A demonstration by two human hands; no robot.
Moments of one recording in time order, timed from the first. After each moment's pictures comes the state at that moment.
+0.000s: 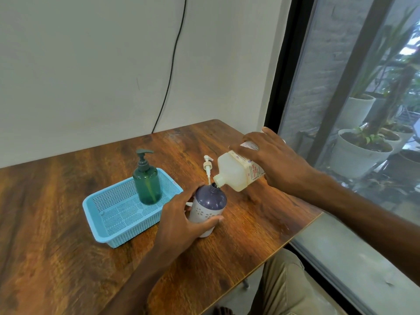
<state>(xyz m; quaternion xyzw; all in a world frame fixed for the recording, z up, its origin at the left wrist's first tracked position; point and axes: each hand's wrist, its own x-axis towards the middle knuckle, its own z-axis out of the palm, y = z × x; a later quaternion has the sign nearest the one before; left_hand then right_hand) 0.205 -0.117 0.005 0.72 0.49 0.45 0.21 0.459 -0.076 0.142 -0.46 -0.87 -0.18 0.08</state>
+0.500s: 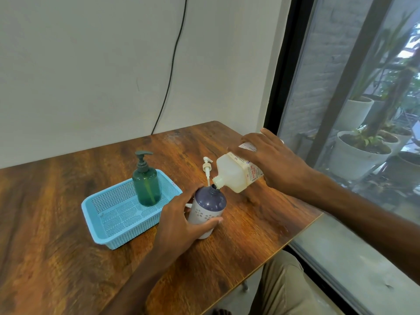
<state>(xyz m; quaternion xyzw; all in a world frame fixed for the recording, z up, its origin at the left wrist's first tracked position) 0.205 -0.117 0.005 0.72 0.50 0.44 0.21 0.454 -0.082 0.148 -0.46 -0.86 -0.18 0.09</state>
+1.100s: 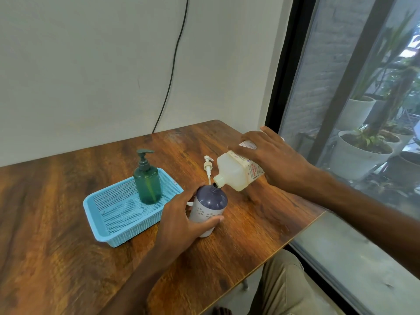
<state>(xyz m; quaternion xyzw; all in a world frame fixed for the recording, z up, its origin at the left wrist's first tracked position) 0.205 -0.118 0.005 0.72 0.49 0.45 0.21 0.448 -0.086 0.154 -0.46 -0.87 -0.18 0.08</state>
